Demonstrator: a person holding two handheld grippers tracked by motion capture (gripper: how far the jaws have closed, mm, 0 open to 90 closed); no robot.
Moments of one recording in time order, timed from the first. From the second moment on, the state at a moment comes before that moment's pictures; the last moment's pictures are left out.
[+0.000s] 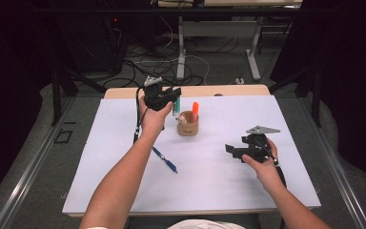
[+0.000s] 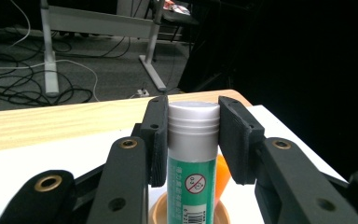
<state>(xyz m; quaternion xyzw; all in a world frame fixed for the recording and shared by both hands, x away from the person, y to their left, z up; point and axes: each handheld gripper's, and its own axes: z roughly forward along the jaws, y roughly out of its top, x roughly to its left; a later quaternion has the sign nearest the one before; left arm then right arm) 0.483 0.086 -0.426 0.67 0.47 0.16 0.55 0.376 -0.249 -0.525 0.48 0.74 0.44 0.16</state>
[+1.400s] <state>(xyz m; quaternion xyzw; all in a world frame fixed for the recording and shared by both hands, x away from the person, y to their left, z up) 0.513 0.071 -0.459 0.62 0.52 0.15 0.57 0.377 -0.249 -0.526 0.47 0.75 0.44 0.17</state>
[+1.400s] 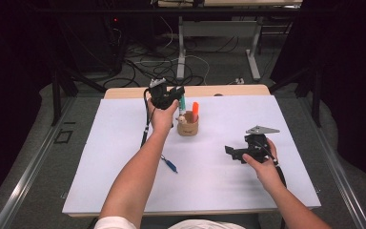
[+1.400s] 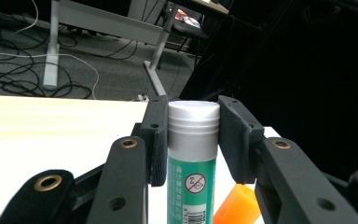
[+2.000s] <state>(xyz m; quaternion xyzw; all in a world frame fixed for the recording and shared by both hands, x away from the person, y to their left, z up) 0.519 0.064 -0.478 0.62 0.52 0.14 0.57 0.377 -0.245 -0.528 0.47 0.75 0.43 0.16</state>
